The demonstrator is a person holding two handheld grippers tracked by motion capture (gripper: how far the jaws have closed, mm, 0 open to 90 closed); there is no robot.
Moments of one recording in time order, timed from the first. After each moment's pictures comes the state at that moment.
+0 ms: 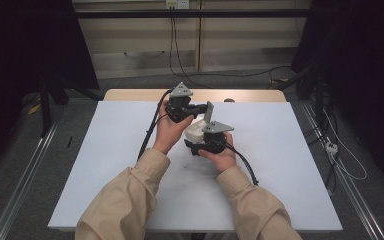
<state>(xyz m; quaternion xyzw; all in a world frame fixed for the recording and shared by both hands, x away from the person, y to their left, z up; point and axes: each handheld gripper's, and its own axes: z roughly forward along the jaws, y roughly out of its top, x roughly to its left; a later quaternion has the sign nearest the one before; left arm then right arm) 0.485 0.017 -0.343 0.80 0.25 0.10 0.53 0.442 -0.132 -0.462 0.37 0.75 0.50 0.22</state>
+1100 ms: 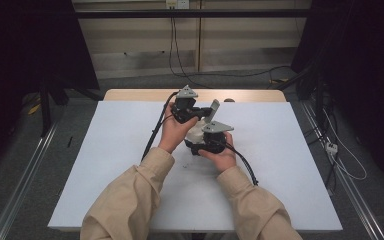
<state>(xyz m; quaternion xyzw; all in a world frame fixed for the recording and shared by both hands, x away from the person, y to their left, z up) 0.496 0.005 -0.361 0.81 0.25 0.08 0.52 0.443 -0.131 -0.462 0.37 0.75 0.50 0.22</state>
